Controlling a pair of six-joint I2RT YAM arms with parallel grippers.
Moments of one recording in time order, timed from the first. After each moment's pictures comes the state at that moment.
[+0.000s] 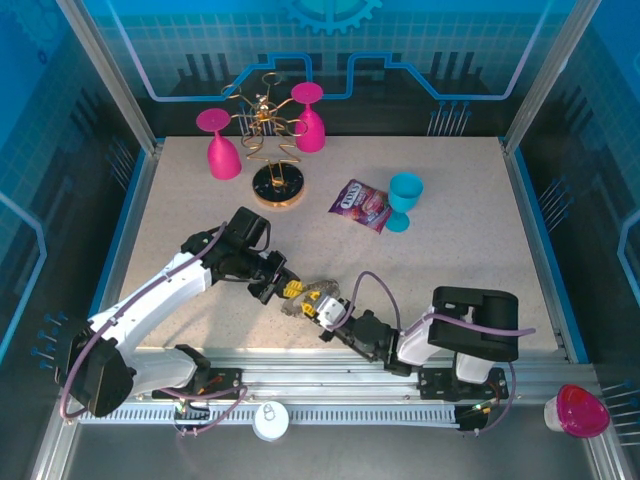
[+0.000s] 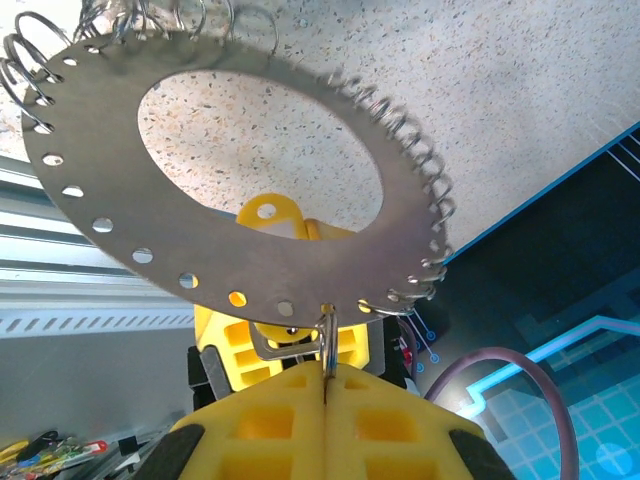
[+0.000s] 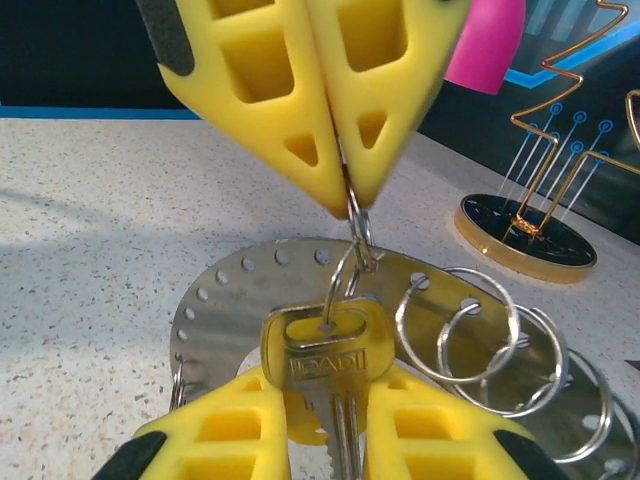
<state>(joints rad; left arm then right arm) -0.51 1.21 0.94 -0.83 0.67 -1.51 1.30 1.69 0.31 1.28 0.47 -0.19</state>
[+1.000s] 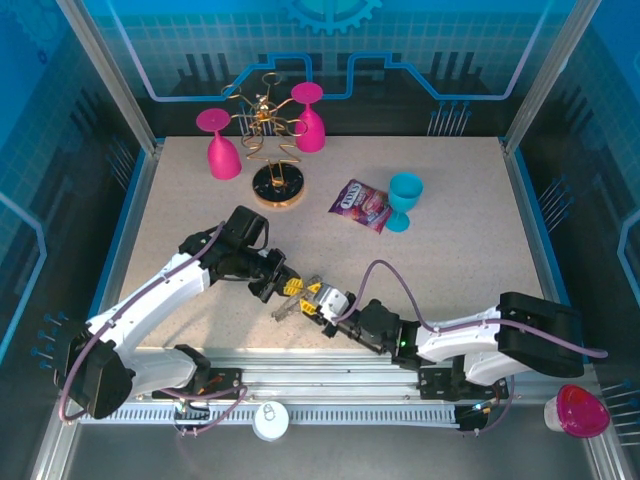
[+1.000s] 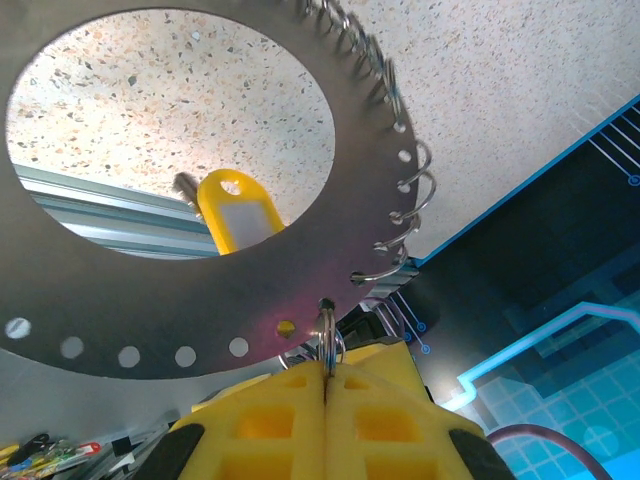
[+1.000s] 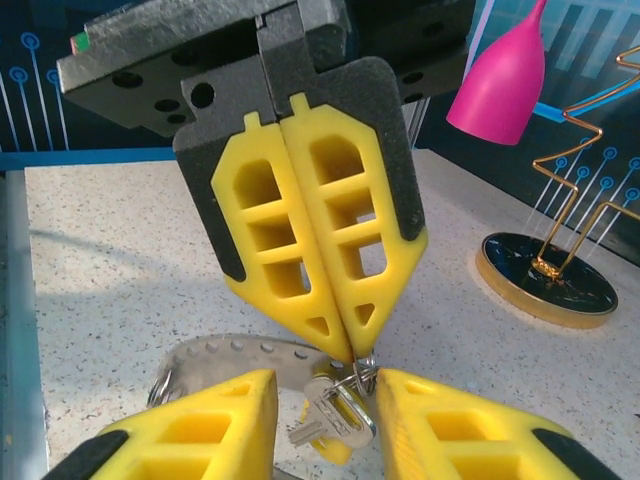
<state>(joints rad) -0.50 1.20 0.94 -0.81 0.68 -1.51 1.28 1.36 0.37 0.87 0.36 -0.16</state>
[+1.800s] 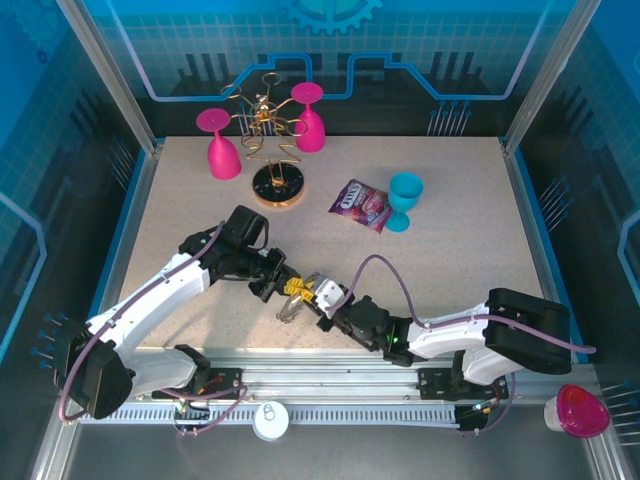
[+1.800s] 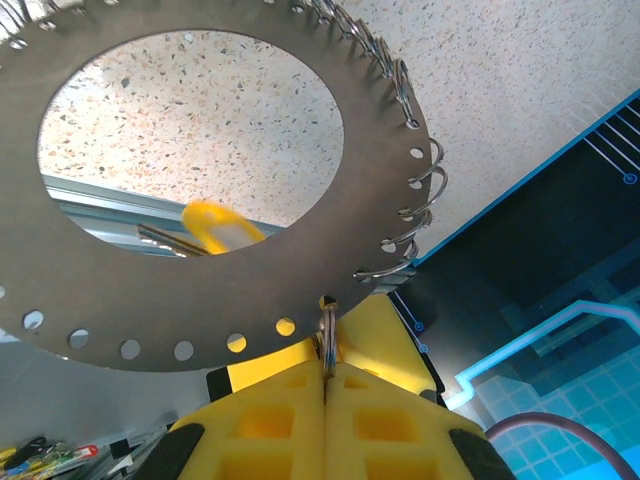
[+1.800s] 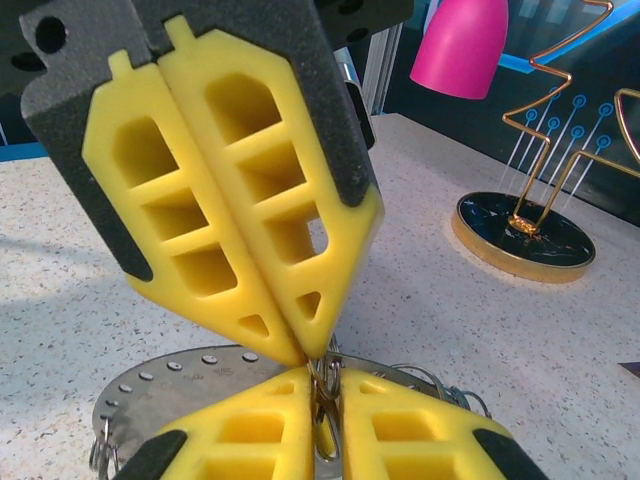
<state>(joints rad) -0.50 1.20 0.94 -0.80 0.68 -1.51 1.26 1.43 0.42 0.84 0.44 -0.08</state>
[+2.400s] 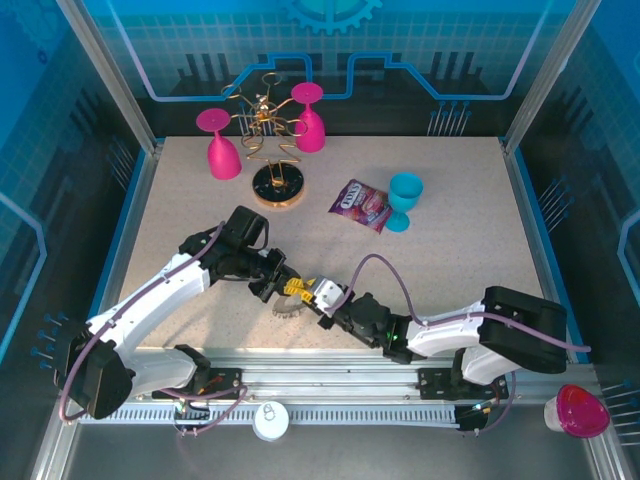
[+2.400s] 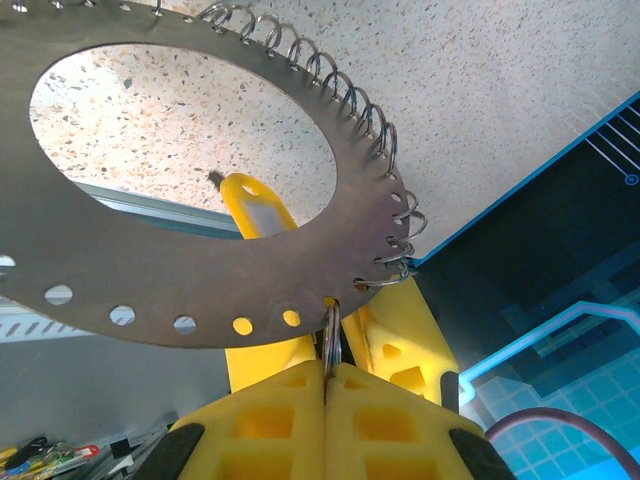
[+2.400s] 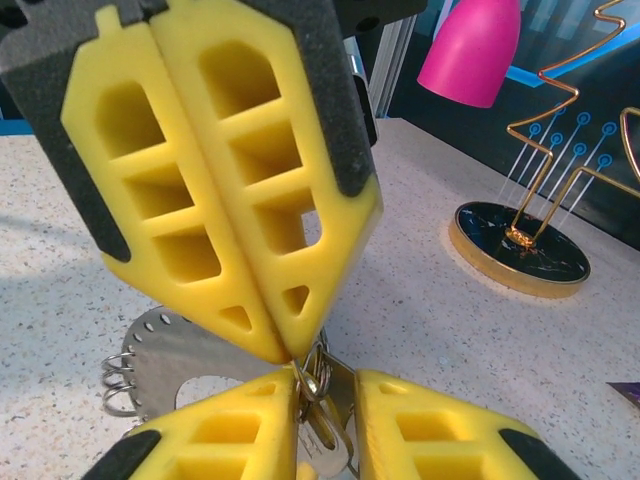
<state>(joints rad) -0.50 1.20 0.94 -0.80 0.68 -1.51 1.23 1.45 0.41 0.88 0.38 -0.16</state>
